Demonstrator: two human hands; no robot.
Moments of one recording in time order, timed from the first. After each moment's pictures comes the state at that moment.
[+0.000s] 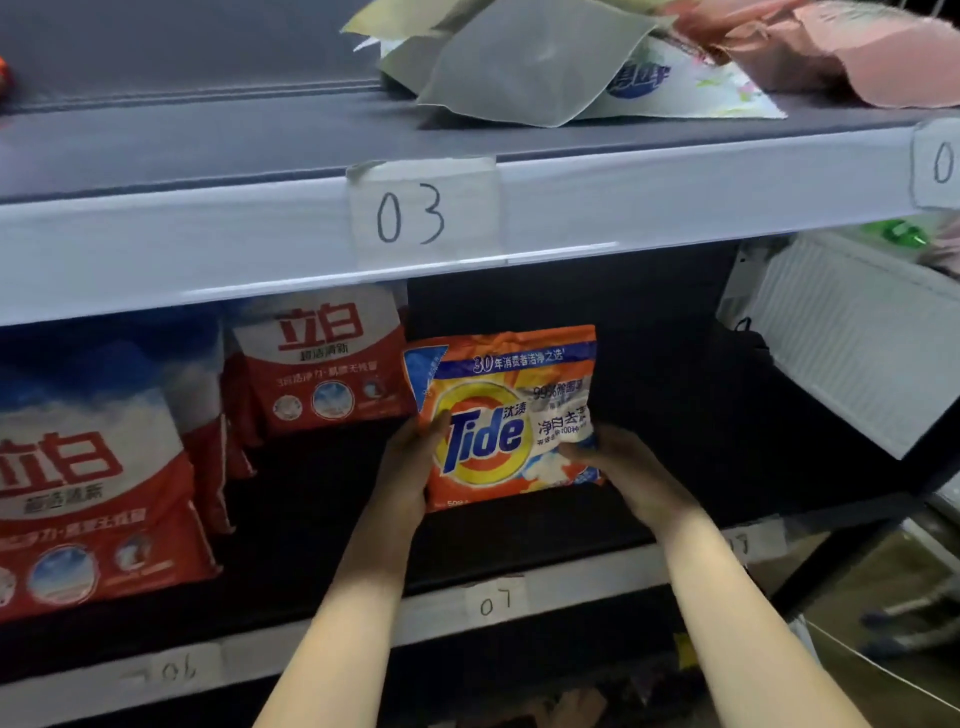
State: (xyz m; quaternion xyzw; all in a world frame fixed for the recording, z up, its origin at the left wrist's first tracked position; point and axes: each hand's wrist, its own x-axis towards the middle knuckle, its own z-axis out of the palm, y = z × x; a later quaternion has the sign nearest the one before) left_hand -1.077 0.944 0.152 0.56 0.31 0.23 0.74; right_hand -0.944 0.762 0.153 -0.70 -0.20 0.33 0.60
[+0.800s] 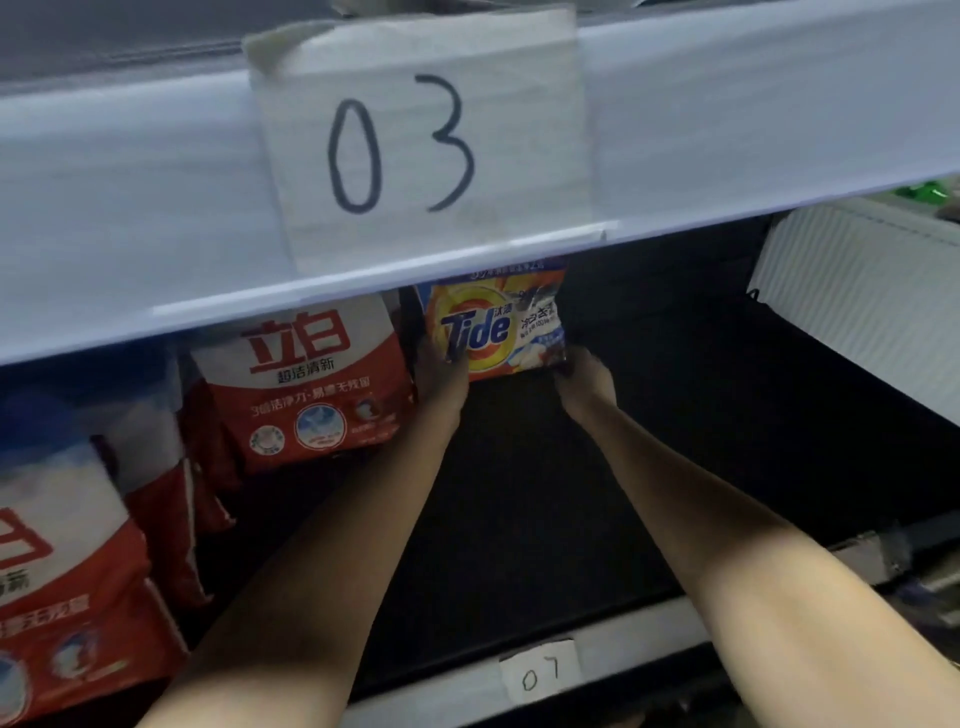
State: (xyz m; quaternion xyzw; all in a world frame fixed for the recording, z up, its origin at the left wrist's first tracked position) left_hand -0.935 1.030 0.147 0.73 0.38 0.29 0.50; right_hand -0.841 0.901 0.115 -0.89 -0.17 0.06 0.41
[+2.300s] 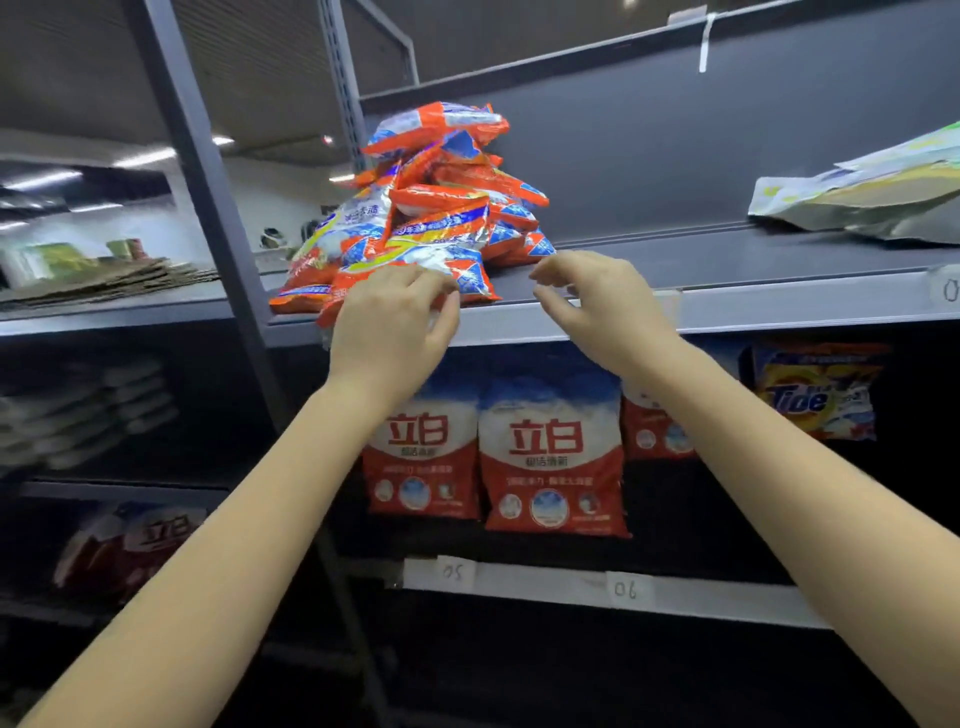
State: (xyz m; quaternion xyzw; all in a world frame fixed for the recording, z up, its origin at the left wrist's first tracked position) left_hand -1.517 1.064 0.419 0.83 0.23 0.46 -0.21; right_hand -1.342 0.958 0.419 -0.65 -0.61 -0.21 0.41
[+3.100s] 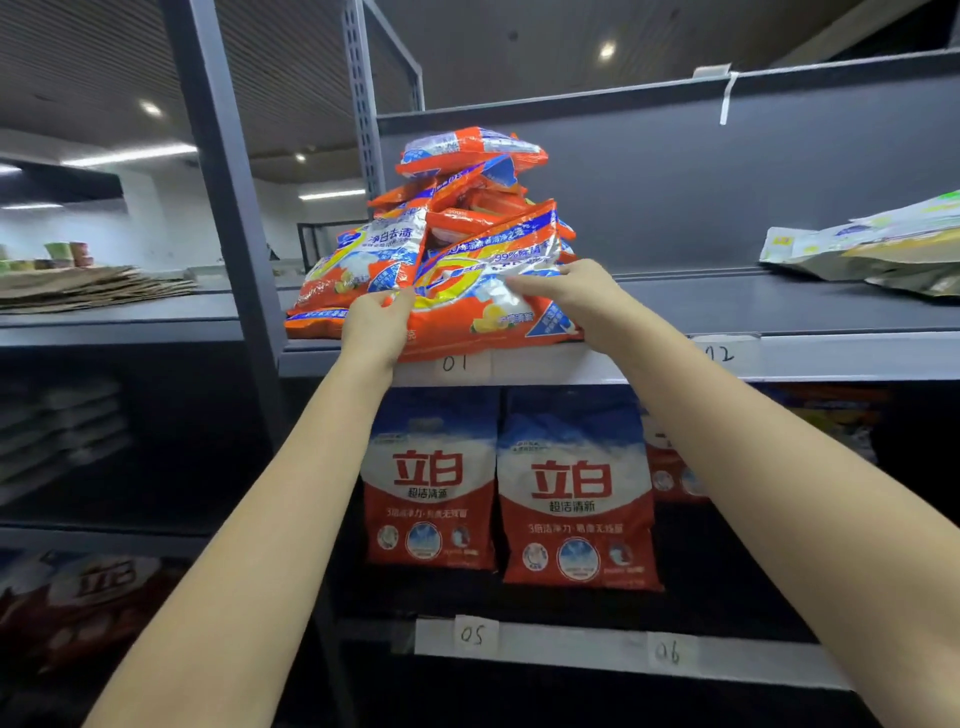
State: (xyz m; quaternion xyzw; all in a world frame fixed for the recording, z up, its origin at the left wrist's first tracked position) left_hand -1.520 1.186 0.438 0.67 0.34 0.50 0.42; right_hand -1.354 1.079 0.458 -0.61 -0.45 0.21 0.63
